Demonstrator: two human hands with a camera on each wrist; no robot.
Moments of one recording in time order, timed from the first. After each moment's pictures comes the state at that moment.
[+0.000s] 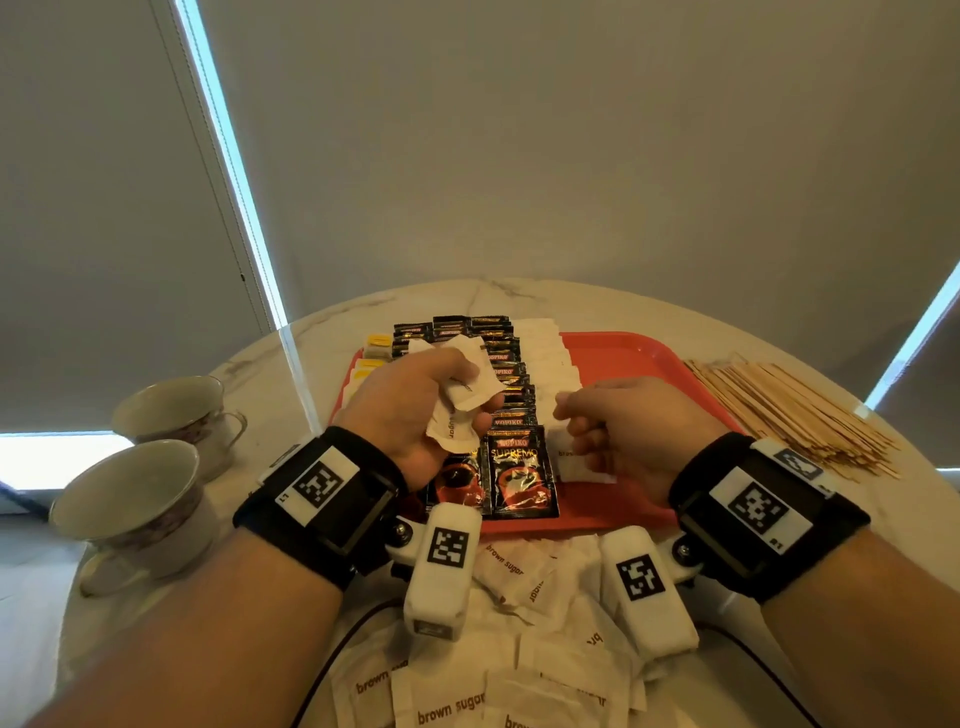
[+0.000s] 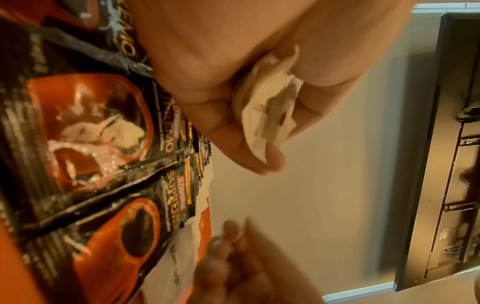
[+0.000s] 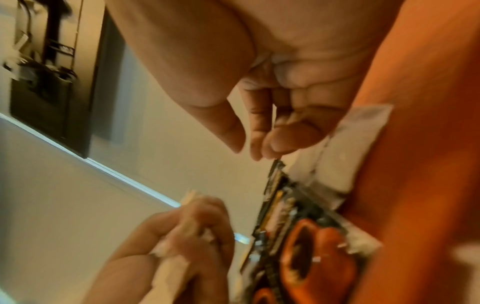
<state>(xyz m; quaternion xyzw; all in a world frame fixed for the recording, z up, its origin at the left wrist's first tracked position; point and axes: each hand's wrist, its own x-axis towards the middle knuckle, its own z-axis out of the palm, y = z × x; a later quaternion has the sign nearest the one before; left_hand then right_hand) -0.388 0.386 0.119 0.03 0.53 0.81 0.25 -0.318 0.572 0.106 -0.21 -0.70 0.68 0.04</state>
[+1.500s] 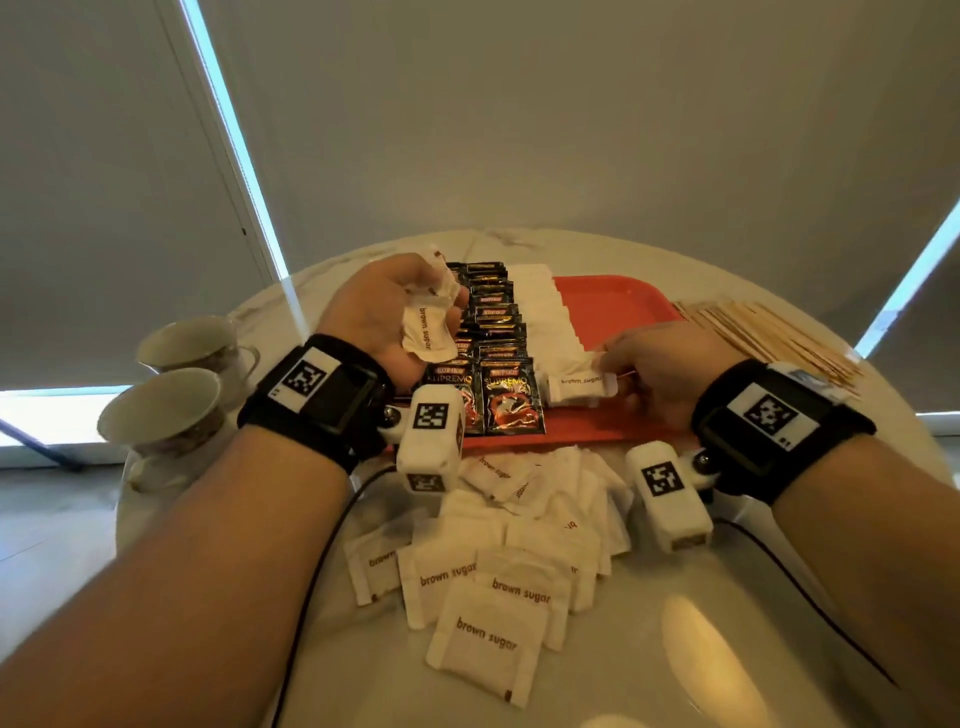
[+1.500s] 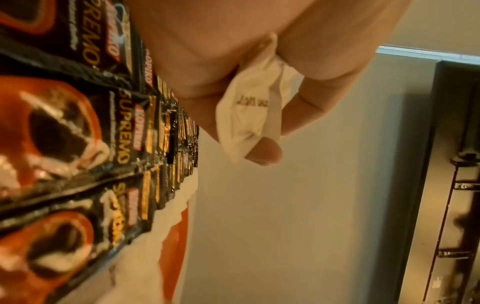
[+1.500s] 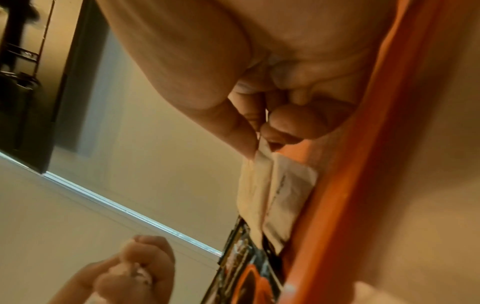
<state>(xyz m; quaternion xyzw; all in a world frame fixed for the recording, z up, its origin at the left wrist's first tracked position) -0.382 0.371 0.141 0.01 0.51 0.83 0.23 -0.292 0.599 0.105 -0.31 -0.73 0.61 0.05</state>
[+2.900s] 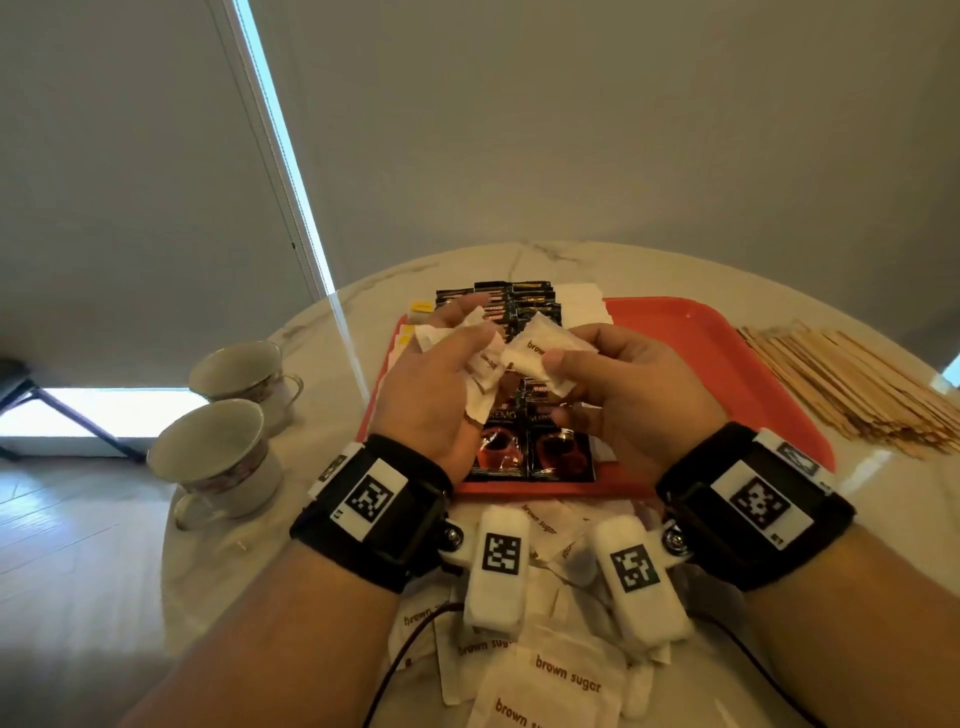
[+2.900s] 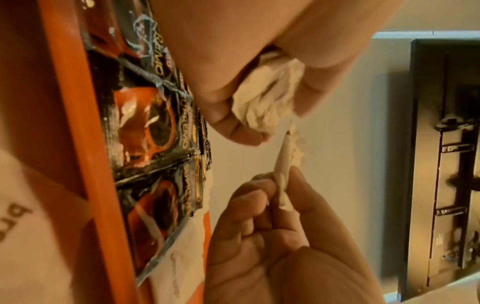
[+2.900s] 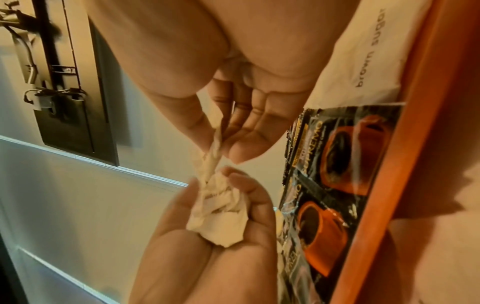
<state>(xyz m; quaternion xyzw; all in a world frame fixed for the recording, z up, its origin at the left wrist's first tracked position) -0.372 0.380 0.103 0.07 0.44 0.89 0.13 -0.311 0.534 0.112 -0.09 -0.61 0.78 0.06</state>
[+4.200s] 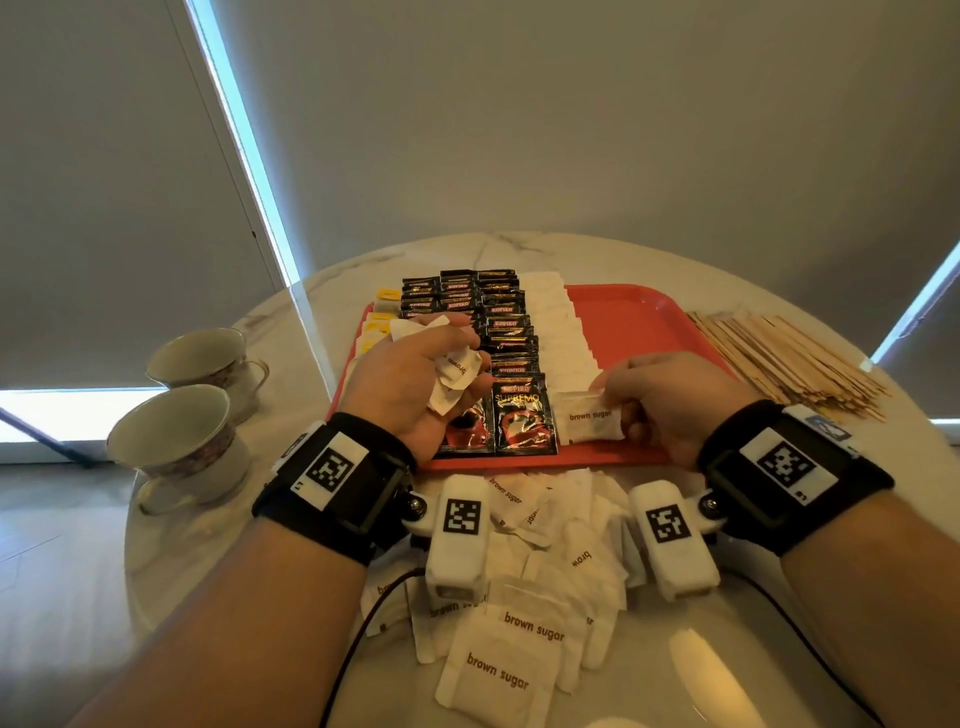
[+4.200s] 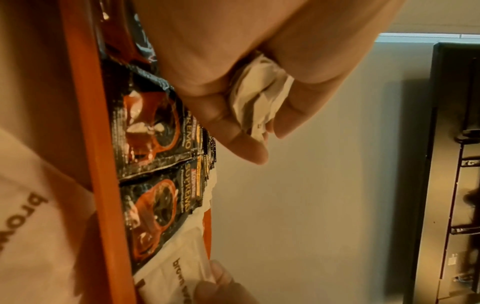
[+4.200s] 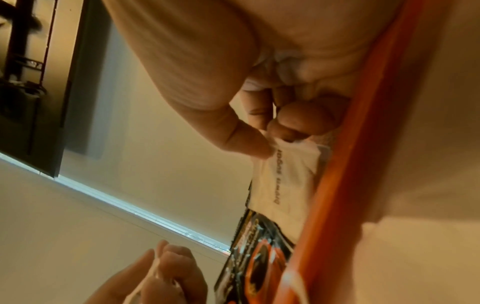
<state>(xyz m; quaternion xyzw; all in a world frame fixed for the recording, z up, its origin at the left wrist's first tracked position) -0.365 0.377 0.106 0.00 0.53 0.83 0.17 -0.288 0.587 0.101 -0.29 -0.74 0.60 0.05</state>
